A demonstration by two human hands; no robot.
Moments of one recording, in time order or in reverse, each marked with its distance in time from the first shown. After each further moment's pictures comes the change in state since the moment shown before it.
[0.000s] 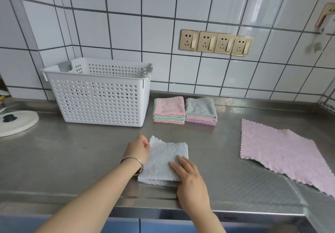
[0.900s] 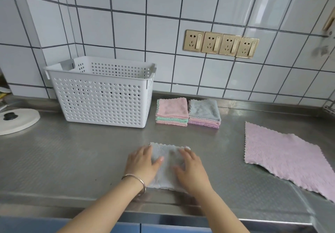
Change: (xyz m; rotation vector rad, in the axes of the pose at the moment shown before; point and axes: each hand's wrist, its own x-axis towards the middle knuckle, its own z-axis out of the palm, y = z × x) left_hand -0.034 -0.007 0.004 0.374 -0.127 0.187; right_hand 0.048 -0.015 -0.028 0.031 -0.304 0.254
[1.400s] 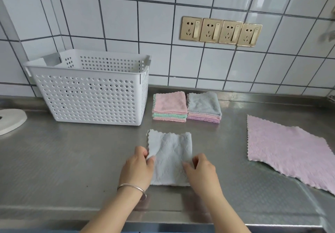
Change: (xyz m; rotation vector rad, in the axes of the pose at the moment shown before) left_hand -0.006 0.012 -0.004 -0.304 0.210 -0.144; right_hand -0.003 0.005 -0.016 0.278 0.073 0.304
